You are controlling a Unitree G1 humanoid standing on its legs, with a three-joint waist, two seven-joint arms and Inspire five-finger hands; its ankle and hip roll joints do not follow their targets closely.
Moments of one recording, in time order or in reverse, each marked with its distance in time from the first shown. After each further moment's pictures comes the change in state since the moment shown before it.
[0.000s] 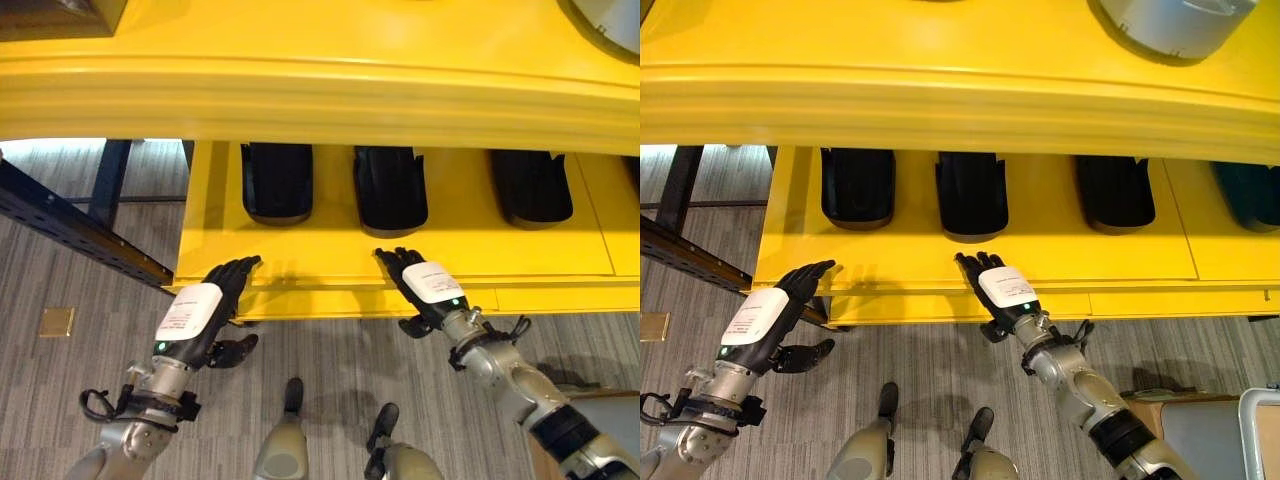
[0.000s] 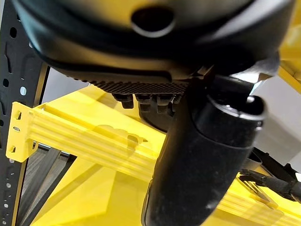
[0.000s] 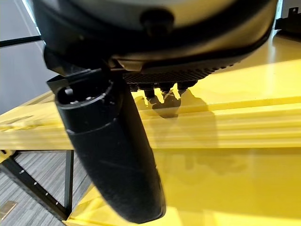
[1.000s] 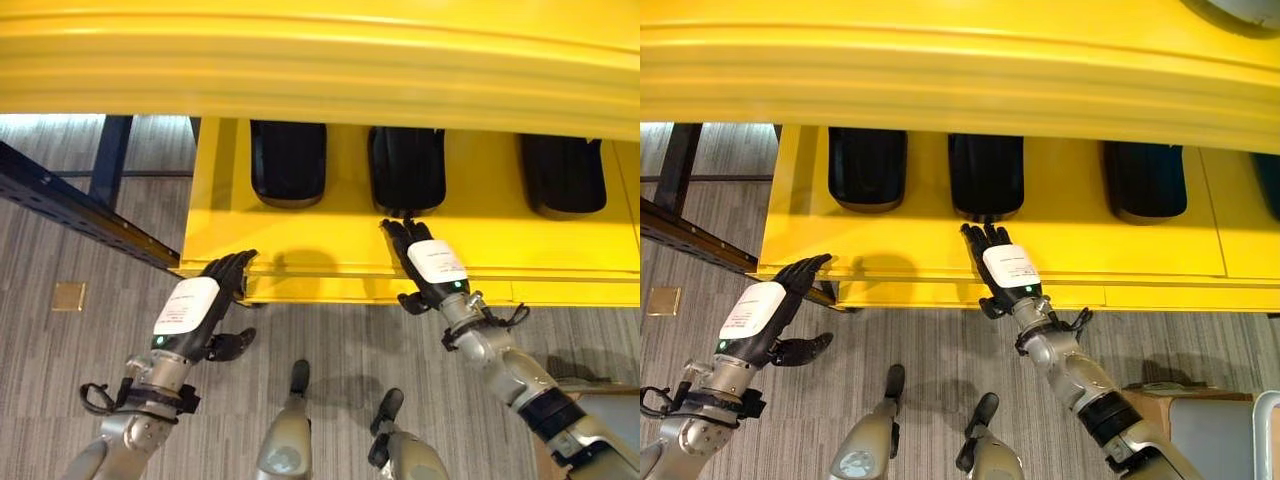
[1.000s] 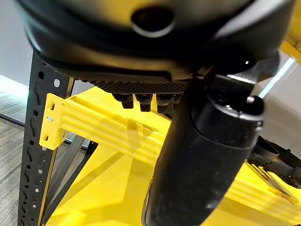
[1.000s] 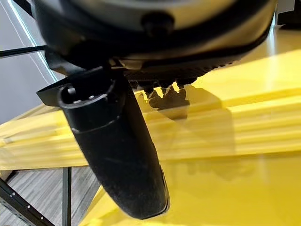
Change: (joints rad) left arm -0.025 0.000 0.001 0.025 -0.008 0.007 0.002; right arm -0.076 0.038 -0.001 0.068 0.042 0.027 -0.108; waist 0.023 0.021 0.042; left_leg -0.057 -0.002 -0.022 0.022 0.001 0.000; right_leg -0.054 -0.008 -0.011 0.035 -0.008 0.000
